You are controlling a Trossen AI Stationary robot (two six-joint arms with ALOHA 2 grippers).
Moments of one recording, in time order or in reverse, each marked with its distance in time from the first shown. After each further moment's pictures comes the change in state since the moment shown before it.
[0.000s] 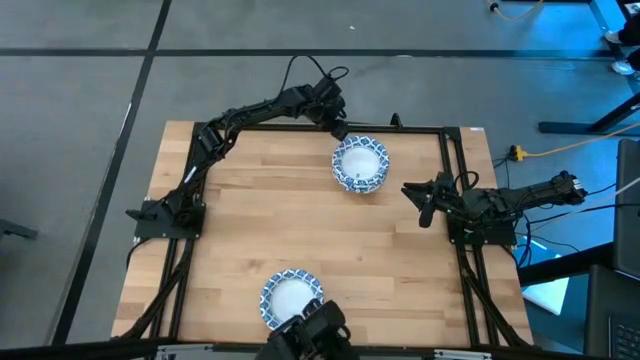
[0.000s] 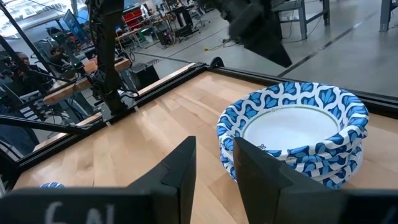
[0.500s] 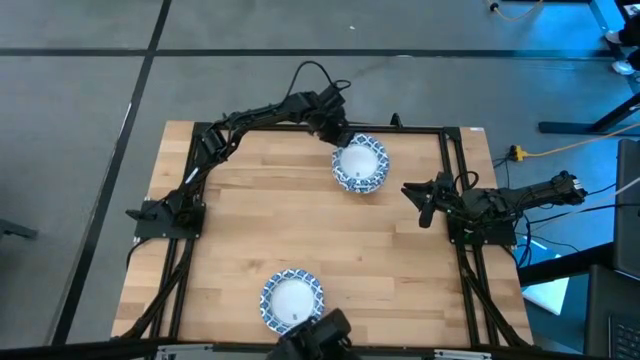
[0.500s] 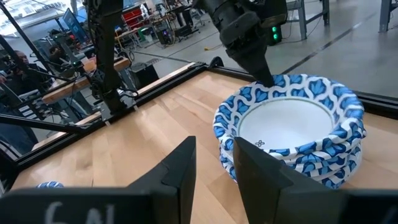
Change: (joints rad) left arm -0.038 0.022 0.001 -0.093 0.084 -0.225; right arm 0.000 0.000 0.000 -0.002 0.000 -0.004
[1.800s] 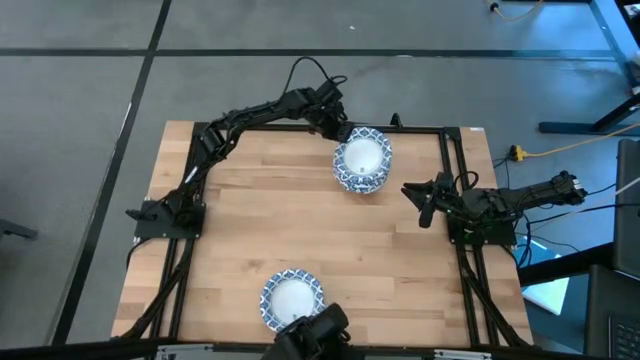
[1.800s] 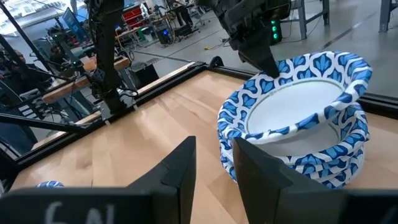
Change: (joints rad) left arm 0.027 -0.005 0.000 0.049 0.078 -0.090; right arm 0.000 0.000 0.000 -0.003 -0.001 0.000
